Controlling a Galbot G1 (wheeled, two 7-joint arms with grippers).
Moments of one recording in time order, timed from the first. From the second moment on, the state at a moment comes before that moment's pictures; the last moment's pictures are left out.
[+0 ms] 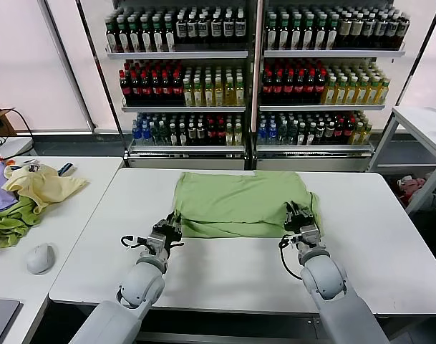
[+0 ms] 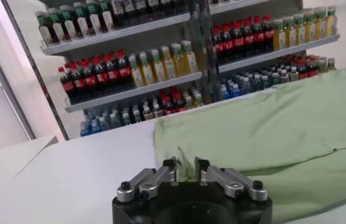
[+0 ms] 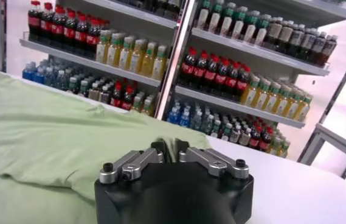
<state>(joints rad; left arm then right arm) 0.94 -1.16 -0.09 -1.69 -0.29 0.41 -0.27 -1.00 1.20 0.30 1.70 0.13 -0.33 0.13</state>
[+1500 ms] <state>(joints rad) 0.99 -1.18 -0.12 -1.67 -0.45 0.46 -0.29 -1.14 1.15 0.43 1.73 0.37 -0.45 0.14</state>
